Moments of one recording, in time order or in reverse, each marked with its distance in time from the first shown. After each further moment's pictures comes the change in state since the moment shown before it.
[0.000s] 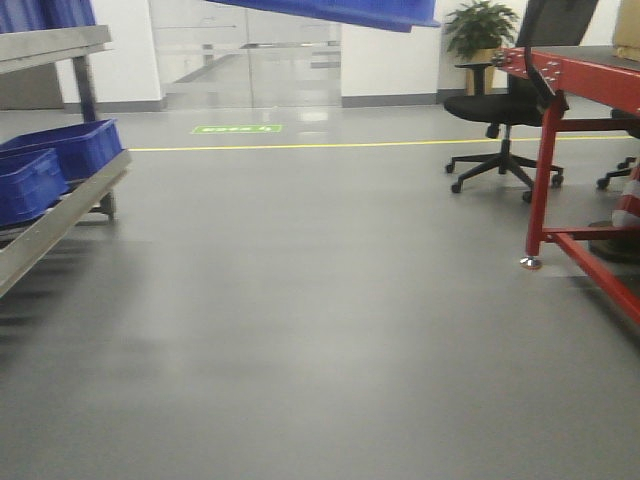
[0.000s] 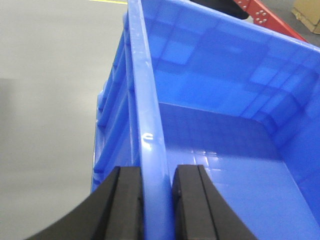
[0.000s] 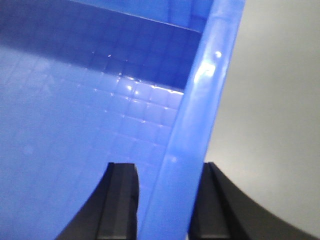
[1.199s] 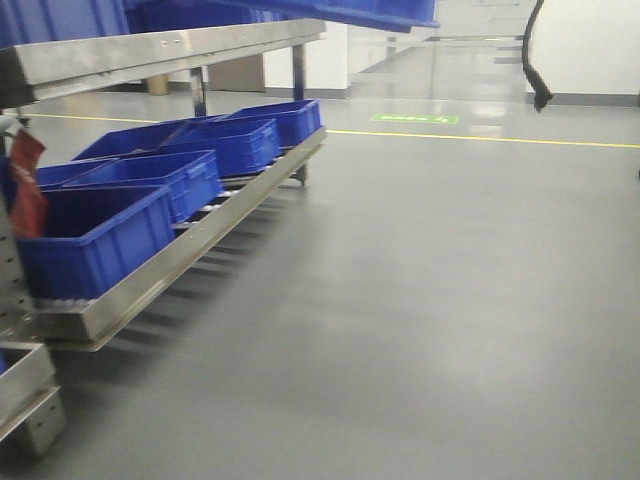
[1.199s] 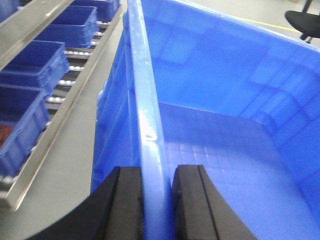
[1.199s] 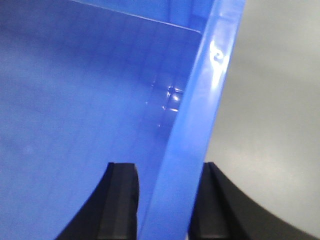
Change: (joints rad) left arm 0.000 0.000 0.000 0.000 0.000 0.000; right arm 0.000 0.000 0.000 0.000 0.000 0.000
